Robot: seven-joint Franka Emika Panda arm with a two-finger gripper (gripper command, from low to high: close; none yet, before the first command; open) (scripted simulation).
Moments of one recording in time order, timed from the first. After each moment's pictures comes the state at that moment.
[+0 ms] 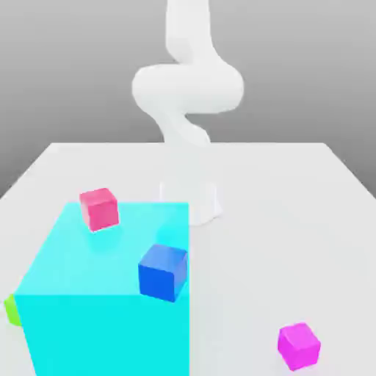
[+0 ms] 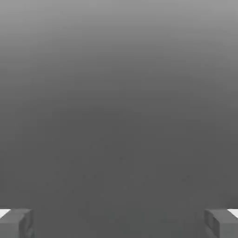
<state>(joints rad) 0.00 -0.71 0.03 -2.31 -0.02 2.33 0.82</state>
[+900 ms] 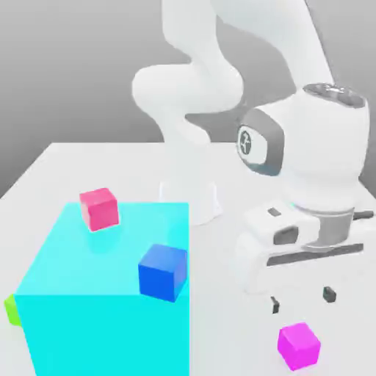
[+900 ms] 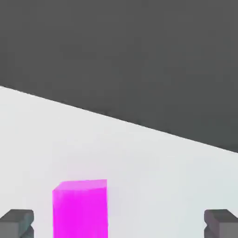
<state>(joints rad) 0.11 0.27 0.24 -2.43 -0.17 2.70 0.97</state>
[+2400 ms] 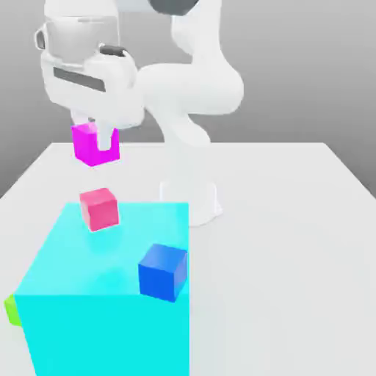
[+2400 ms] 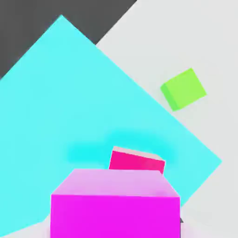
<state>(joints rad) -0.26 -0.45 -0.10 -2.58 -0.05 2.14 1.32</state>
